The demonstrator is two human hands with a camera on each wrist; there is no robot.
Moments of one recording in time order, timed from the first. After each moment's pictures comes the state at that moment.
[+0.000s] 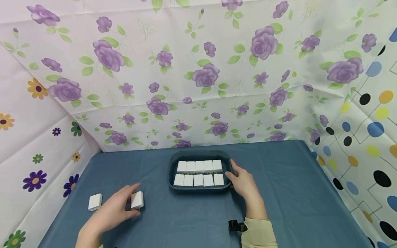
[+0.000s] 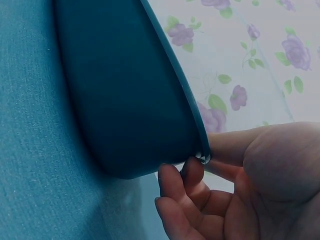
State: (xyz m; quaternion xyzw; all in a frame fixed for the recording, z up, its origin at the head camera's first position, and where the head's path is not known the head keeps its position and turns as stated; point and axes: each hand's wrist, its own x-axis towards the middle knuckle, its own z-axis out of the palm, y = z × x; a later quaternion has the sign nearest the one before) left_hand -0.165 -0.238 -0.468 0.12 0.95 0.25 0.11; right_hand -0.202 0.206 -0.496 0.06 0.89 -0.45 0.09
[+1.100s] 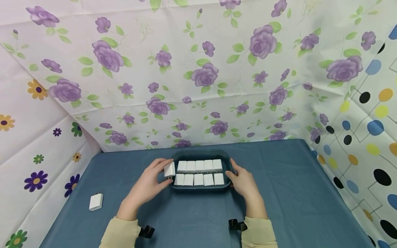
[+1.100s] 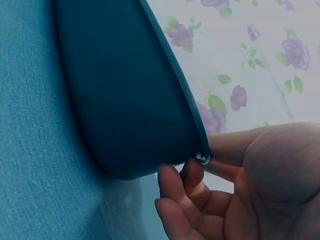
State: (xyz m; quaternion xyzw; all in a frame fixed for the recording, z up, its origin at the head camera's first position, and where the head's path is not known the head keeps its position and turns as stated) left_hand -0.215 -0.147 -0.464 0.26 0.92 0.30 -0.07; right_hand -0.203 0.207 -0.499 0.06 0.89 -0.45 0.09
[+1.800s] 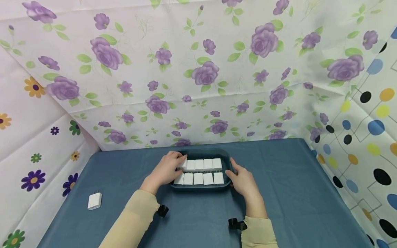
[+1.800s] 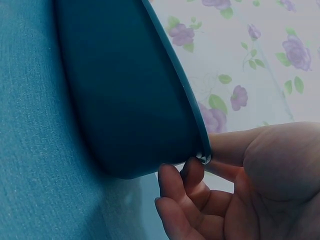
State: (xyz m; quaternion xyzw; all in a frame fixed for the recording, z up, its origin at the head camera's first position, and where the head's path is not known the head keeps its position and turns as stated) left_hand -0.278 -0.103 -0.482 0.29 0.95 0.10 0.02; right_hand -0.204 0.206 -0.500 0.07 0.89 -0.45 0.09
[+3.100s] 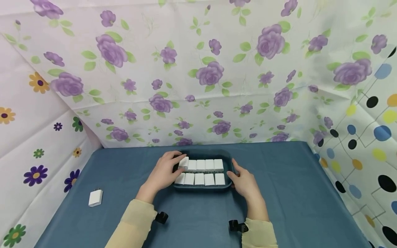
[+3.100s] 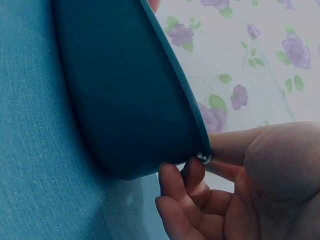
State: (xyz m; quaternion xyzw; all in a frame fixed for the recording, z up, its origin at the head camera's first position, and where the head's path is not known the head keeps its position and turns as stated) left_hand -0.256 -0.118 -0.485 0.27 0.93 0.23 -0.08; right_hand -0.205 0.207 -0.502 0.06 0.88 -0.46 0.09
